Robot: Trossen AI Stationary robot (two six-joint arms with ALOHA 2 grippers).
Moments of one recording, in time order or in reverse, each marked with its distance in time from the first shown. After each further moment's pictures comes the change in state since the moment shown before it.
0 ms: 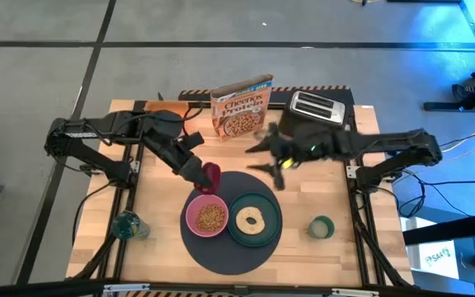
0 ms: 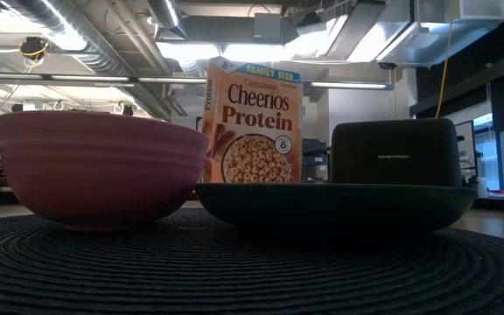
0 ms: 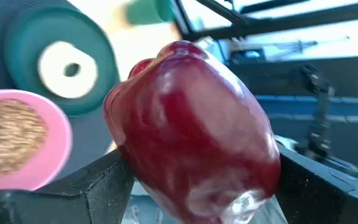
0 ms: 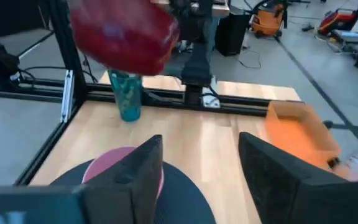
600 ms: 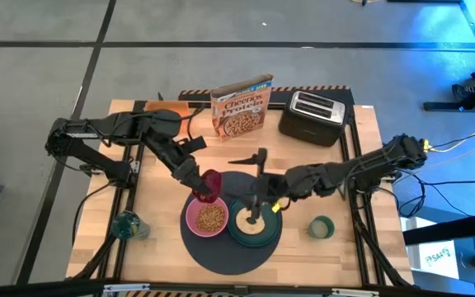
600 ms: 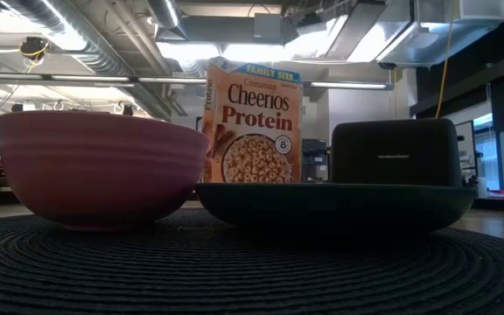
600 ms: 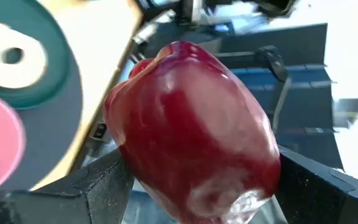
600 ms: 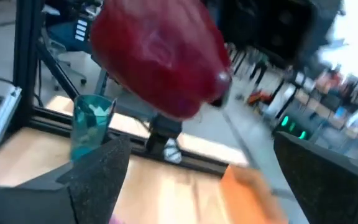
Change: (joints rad) left arm -0.012 0.011 0.001 0.111 0.141 -0.001; right arm 0.246 0.199 0.002 0.429 0.444 -0.299
